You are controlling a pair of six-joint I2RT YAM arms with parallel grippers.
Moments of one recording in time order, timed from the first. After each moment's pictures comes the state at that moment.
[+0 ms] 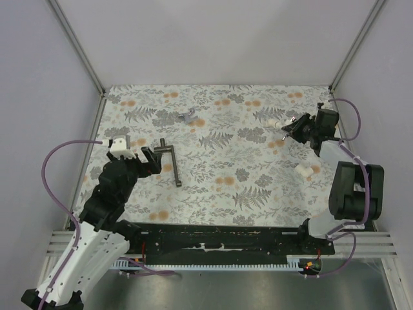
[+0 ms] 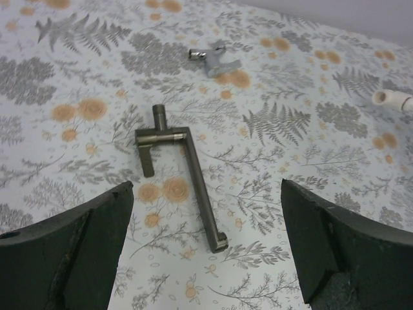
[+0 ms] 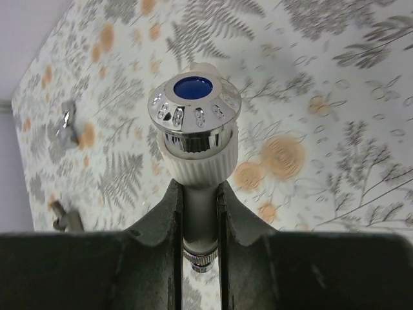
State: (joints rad) left arm -0.44 0.52 0.66 -0.36 -0.25 -0.34; right arm -0.12 1.52 0.91 0.01 -0.42 0.59
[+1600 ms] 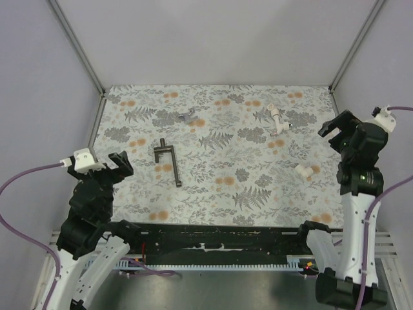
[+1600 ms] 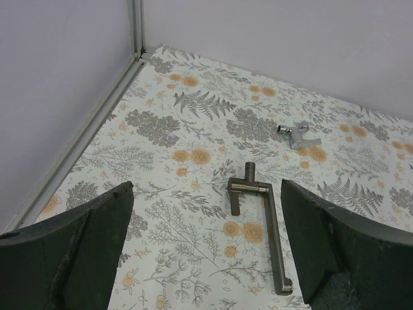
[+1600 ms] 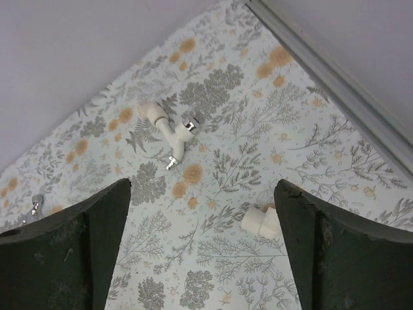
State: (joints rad) left arm -0.43 0.32 0.80 -0.58 -0.64 -0.24; right arm -0.25 0.88 1.04 -0.56 0.10 0.47
